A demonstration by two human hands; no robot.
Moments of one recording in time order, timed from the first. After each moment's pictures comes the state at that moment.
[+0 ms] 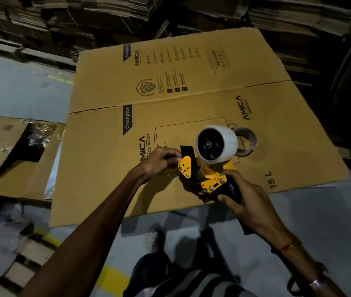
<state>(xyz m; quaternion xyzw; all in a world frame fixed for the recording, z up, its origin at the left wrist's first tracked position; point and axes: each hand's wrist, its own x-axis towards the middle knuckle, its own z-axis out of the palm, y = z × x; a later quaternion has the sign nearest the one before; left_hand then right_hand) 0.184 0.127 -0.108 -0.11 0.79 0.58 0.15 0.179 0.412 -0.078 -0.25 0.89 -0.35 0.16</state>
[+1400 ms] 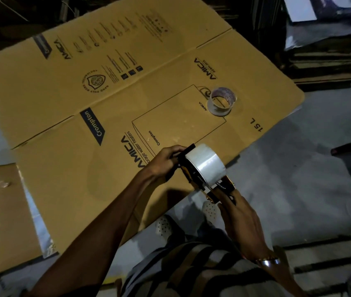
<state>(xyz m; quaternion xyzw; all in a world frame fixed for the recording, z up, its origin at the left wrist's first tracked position) 0.179 0.106 -0.158 0.03 0.74 0.59 0.31 0.344 0.318 -0.131 0.01 0.97 -0.18 0.14</state>
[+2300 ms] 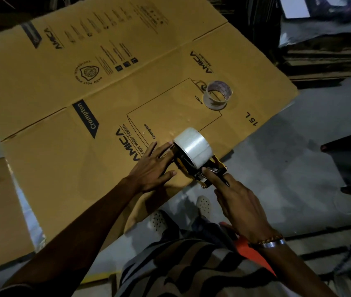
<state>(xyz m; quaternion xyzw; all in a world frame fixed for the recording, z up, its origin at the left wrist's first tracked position) 0.205 0.067 -0.212 0.37 0.92 0.13 0.07 0.325 0.323 -0.105 -0.08 0.98 -0.13 0.13</state>
